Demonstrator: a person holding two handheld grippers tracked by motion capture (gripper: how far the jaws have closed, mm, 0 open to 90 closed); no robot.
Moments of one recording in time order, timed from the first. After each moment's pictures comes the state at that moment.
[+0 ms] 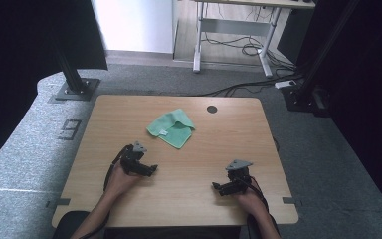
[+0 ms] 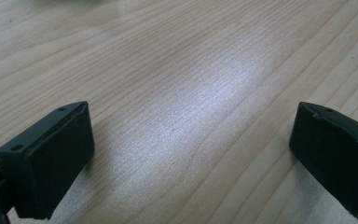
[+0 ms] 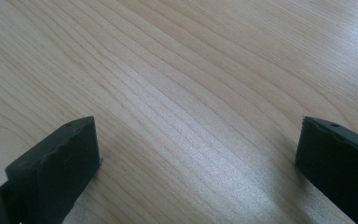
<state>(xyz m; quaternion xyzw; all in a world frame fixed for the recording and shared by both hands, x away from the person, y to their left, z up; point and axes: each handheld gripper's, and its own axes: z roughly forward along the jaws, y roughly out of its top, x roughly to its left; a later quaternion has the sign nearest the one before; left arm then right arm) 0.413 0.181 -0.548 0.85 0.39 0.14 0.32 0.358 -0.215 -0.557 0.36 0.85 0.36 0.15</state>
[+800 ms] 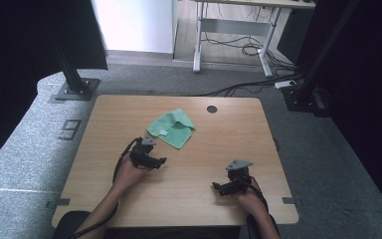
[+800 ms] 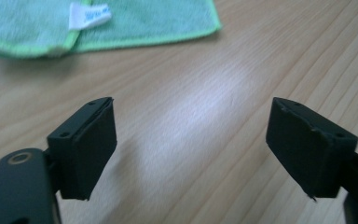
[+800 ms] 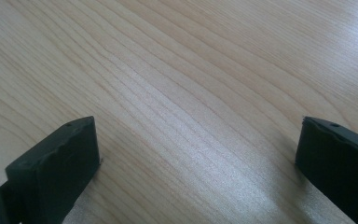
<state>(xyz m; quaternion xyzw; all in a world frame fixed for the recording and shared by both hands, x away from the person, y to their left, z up) 0.430 0.149 -0.524 0.85 0.36 0.13 0.35 0.358 -0.215 -0.557 0.36 0.85 0.36 0.15</state>
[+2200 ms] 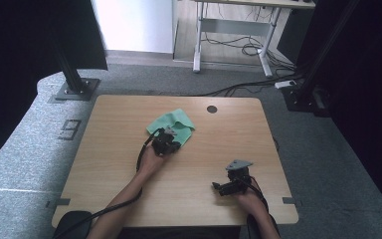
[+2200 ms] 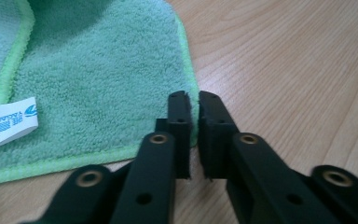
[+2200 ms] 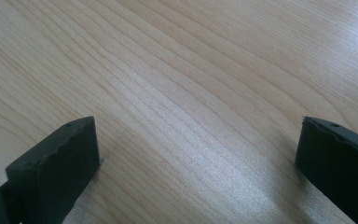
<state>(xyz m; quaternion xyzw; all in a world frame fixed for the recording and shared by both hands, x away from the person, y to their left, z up) 0.482 0.088 -0.540 0.87 0.33 0.11 0.35 0.358 -0.216 -0.557 0.36 0.85 0.36 0.15</state>
